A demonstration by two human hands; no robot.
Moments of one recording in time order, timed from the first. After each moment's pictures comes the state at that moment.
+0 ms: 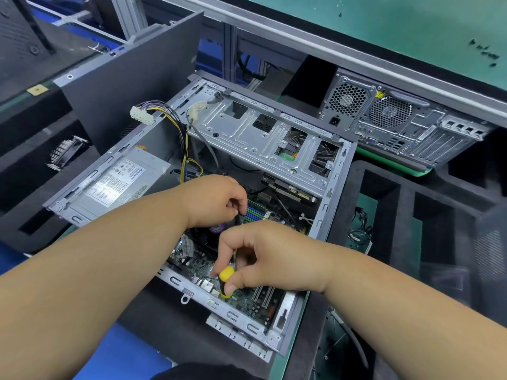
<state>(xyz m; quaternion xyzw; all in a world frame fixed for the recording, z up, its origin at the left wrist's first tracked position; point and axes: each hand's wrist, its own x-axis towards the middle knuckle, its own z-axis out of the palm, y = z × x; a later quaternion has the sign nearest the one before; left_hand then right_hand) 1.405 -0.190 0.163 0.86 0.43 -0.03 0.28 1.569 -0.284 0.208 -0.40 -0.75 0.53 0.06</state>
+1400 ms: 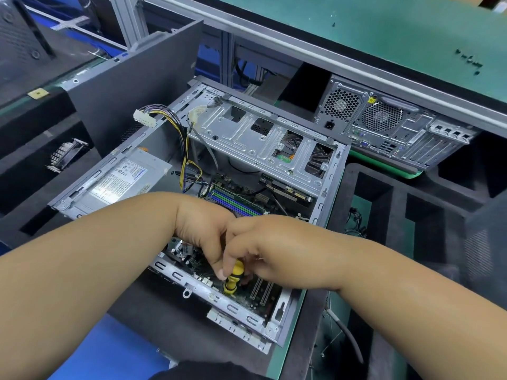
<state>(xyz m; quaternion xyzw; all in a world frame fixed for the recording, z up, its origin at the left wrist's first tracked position) 1.401 -0.209 0.177 0.74 0.21 -0.19 0.61 1.575 -0.288 0.238 -0.33 -0.88 0.34 0.00</state>
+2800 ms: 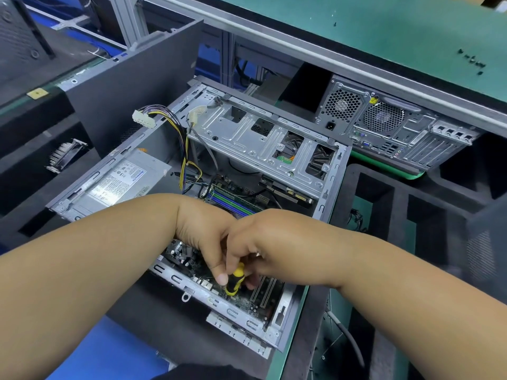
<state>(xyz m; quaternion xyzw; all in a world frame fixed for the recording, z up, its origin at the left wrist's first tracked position) 1.403 -0.206 0.169 0.74 0.18 -0.19 0.63 1.569 -0.281 0.249 -0.34 -0.88 0.34 -0.05</state>
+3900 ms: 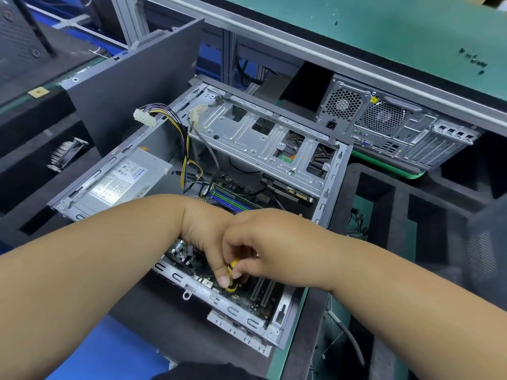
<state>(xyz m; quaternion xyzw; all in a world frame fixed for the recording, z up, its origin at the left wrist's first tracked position) 1.408 -0.211 0.179 0.73 0.17 -0.20 0.63 1.565 -0.284 0.242 -0.36 -0.89 0.29 0.00</state>
